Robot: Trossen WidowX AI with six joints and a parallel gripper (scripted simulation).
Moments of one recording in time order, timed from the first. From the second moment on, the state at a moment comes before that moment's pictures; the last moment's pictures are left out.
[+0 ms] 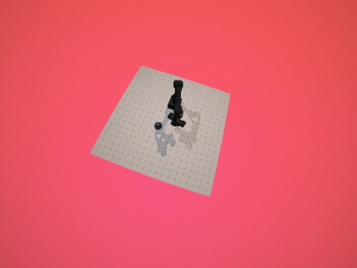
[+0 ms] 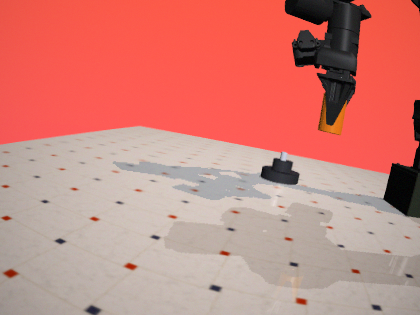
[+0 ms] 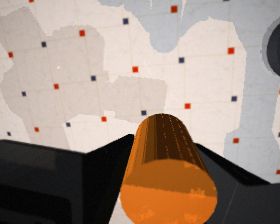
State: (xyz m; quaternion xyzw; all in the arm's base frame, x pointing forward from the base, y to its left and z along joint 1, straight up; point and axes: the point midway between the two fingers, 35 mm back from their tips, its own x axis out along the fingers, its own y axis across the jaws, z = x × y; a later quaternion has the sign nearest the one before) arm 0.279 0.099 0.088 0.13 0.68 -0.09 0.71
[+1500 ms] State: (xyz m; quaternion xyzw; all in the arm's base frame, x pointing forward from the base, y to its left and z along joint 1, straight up) arm 0.294 0.107 -0.033 0.12 0.69 -0.10 0.71
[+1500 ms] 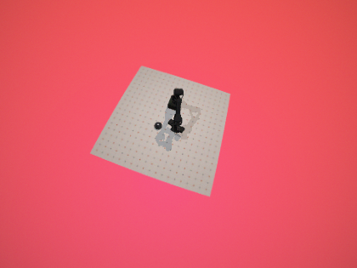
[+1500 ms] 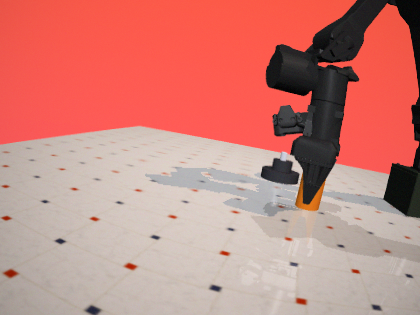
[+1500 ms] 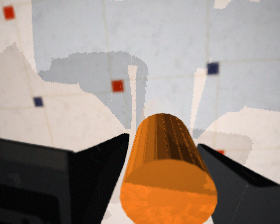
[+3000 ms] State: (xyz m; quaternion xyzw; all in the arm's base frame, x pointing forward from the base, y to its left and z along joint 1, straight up) arm 0.296 0.108 0.021 0.12 0.69 -0.10 0.71
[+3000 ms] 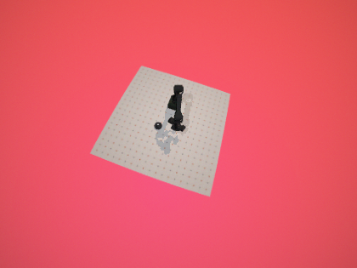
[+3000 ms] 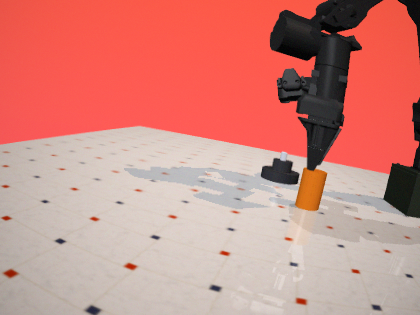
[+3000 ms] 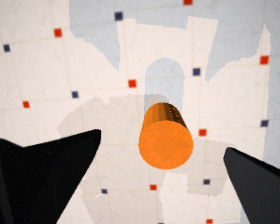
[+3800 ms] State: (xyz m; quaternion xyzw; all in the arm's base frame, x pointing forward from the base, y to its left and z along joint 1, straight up) arm 0.297 0.108 -0.017 0.12 0.69 -0.10 0.71
